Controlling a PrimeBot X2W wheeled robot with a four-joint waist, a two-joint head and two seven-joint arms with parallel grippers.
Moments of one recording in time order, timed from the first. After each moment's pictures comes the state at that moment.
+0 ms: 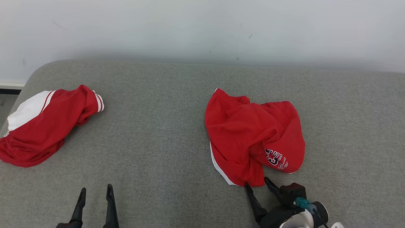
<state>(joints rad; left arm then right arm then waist) 0.03 0.05 0.02 0.18 -0.17 -0.04 -0.26 -0.32 -0.05 0.30 0.80 0.21 0.13 -0.26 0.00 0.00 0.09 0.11</state>
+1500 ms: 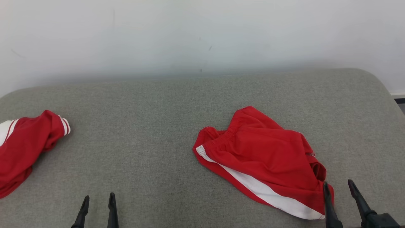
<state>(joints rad) 0.04 0.05 0.04 0.22 -0.18 -0.09 -0.26 0.11 -0.12 -0.10 0.15 0.05 0.13 -0.26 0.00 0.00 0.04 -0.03</state>
